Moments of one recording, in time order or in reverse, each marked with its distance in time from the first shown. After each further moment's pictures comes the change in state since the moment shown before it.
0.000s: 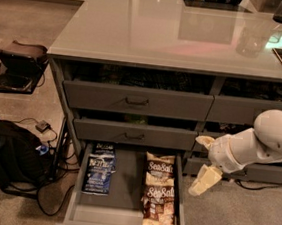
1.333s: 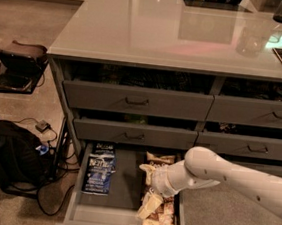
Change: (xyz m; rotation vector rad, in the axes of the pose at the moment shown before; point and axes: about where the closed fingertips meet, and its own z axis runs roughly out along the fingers) arm -0.030 0.067 0.205 -0.199 -0.165 -0.110
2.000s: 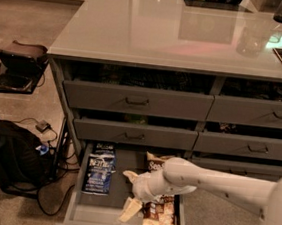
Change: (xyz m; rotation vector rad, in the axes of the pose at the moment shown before) arm 0.007 -0.014 0.095 -0.016 -0.063 0.009
